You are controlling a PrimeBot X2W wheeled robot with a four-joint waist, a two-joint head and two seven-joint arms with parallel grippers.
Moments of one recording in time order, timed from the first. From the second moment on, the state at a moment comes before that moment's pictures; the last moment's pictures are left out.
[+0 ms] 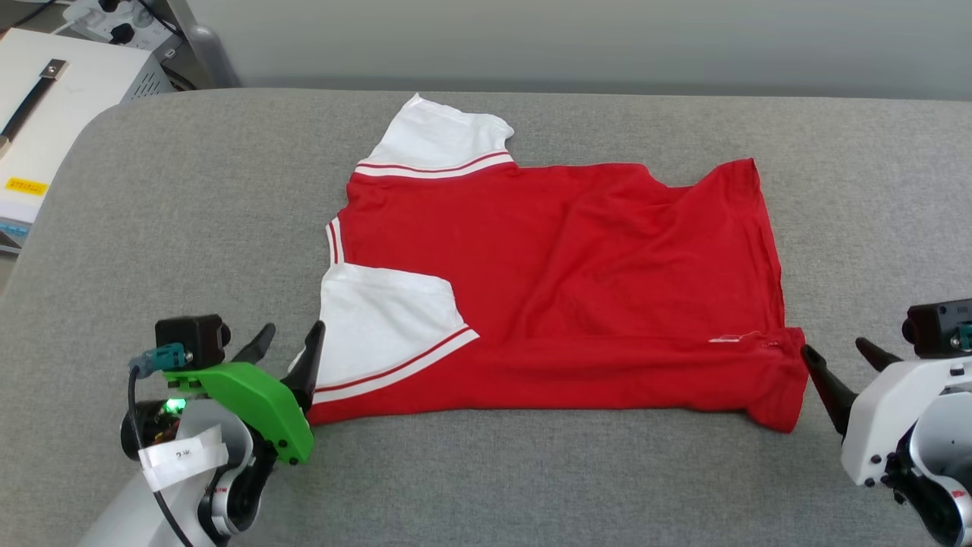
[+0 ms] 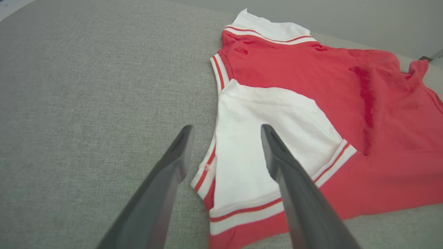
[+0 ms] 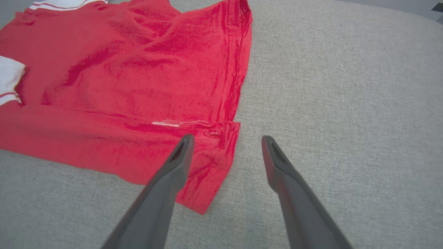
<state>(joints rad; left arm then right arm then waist) -0.36 0.49 -0.55 0.38 -0.88 0.05 -0.06 -0.10 -0.33 0.01 -0.03 0.38 0.13 0.50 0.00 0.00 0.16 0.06</state>
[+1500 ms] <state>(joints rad) -0.23 0.61 -0.60 0.02 -0.89 0.26 0.17 -0.06 -0.20 -0.05 -0.04 0.26 0.13 0.69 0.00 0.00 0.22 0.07</state>
